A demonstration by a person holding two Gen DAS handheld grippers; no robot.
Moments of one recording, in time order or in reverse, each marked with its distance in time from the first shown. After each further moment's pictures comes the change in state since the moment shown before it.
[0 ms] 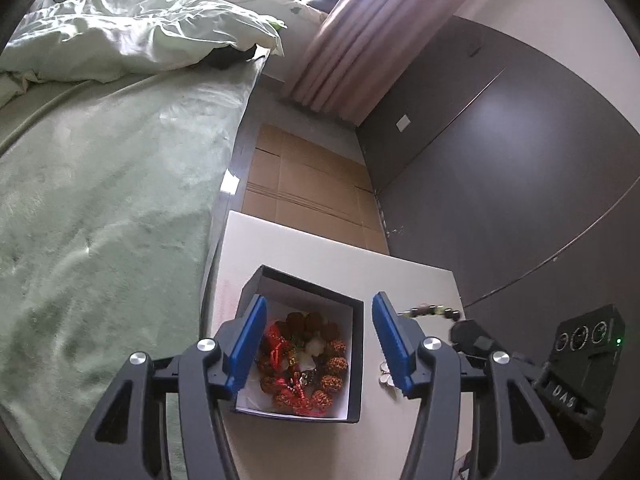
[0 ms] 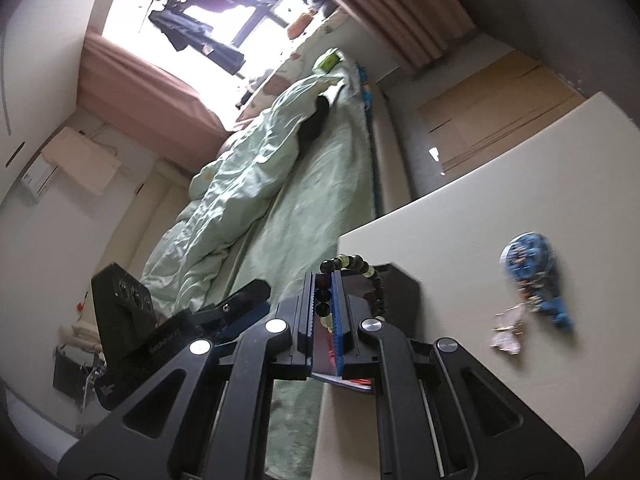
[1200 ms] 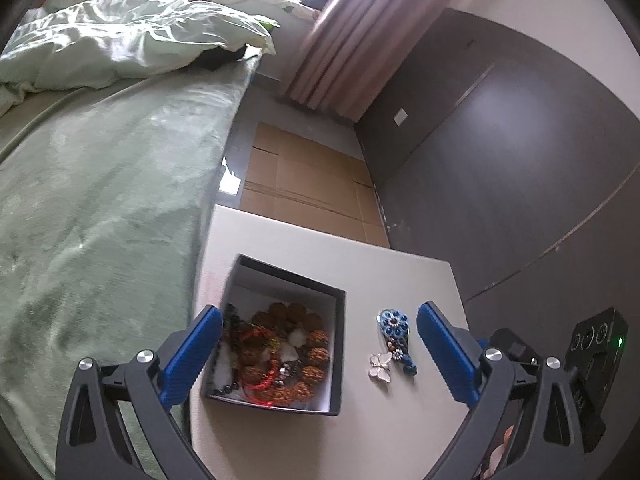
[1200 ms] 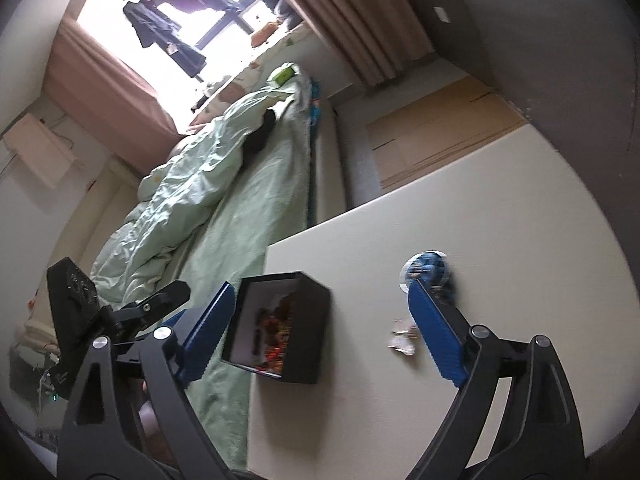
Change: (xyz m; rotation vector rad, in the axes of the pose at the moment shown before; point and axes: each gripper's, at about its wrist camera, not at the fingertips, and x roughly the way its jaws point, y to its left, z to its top) left arm 0.008 -0.032 -0.009 0.043 0.015 0.024; right arm -0.049 -0.033 0.003 -0.036 -0.047 -0.233
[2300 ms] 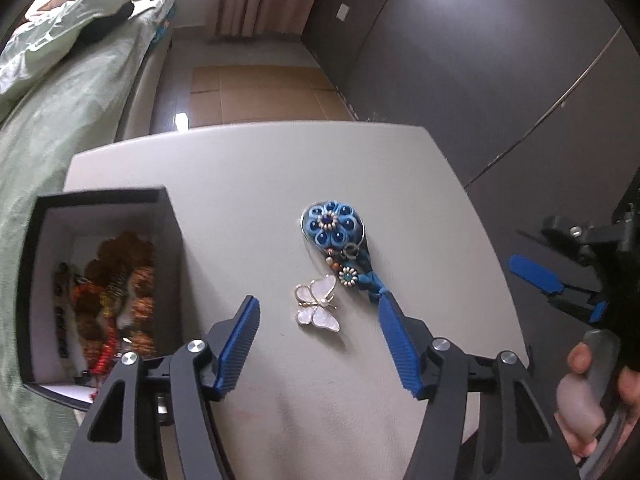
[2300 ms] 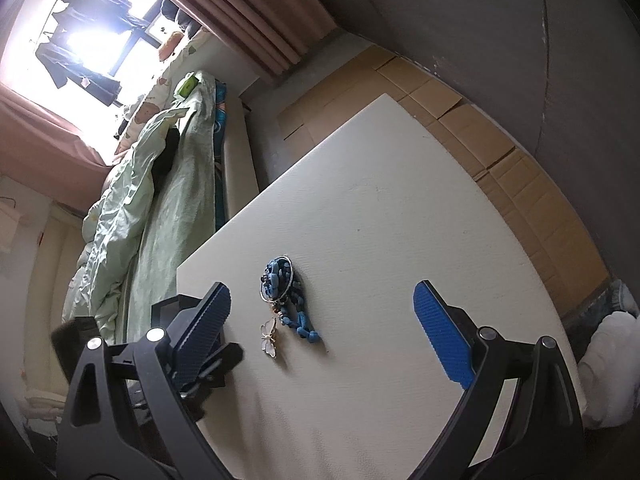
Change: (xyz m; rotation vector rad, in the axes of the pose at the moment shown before) left arm 0.123 -0.098 -0.070 0.288 0.294 0.039; right arm -0.024 -0.109 0.020 0.225 0.063 -0.194
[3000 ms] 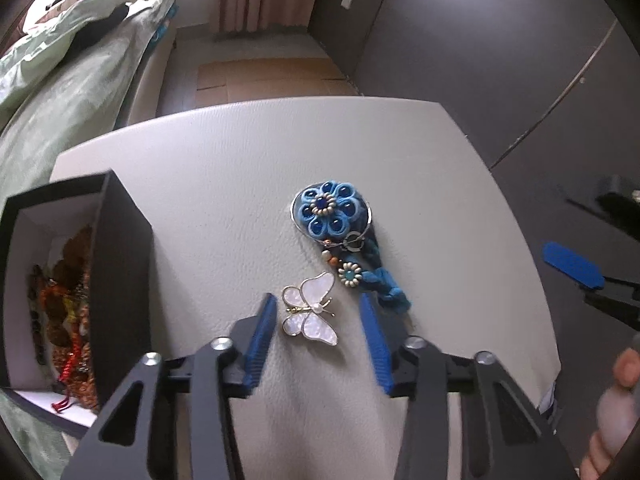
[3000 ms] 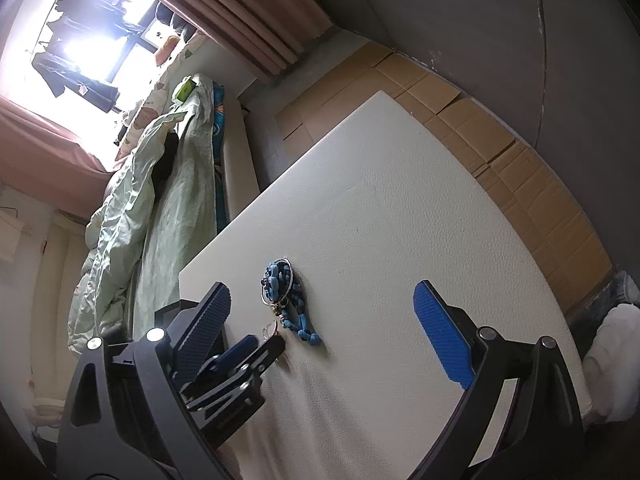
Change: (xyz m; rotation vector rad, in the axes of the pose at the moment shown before) left arm 0.040 -0.017 -0.003 0.026 0.021 0.079; right arm 0.000 -0.006 0.001 0.030 0.005 0.012
